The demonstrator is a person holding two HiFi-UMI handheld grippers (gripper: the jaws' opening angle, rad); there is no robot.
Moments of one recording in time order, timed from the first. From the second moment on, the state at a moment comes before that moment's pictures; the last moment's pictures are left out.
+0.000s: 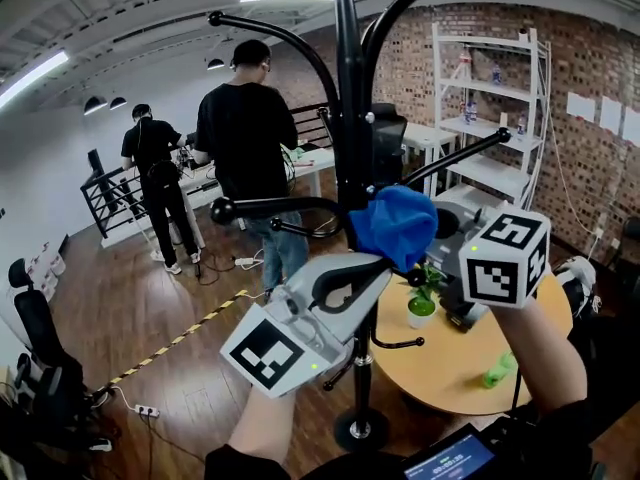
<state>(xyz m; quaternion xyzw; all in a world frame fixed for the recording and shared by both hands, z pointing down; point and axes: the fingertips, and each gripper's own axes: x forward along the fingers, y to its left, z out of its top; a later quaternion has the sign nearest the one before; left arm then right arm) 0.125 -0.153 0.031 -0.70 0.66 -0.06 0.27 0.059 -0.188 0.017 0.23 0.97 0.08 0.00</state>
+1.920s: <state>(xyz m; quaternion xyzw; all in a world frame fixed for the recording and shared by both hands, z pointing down) 0.151 -0.135 -0.022 -0.69 0.64 -0.07 0.33 0.169 -0.182 -0.243 0.16 0.93 0.08 0.32</state>
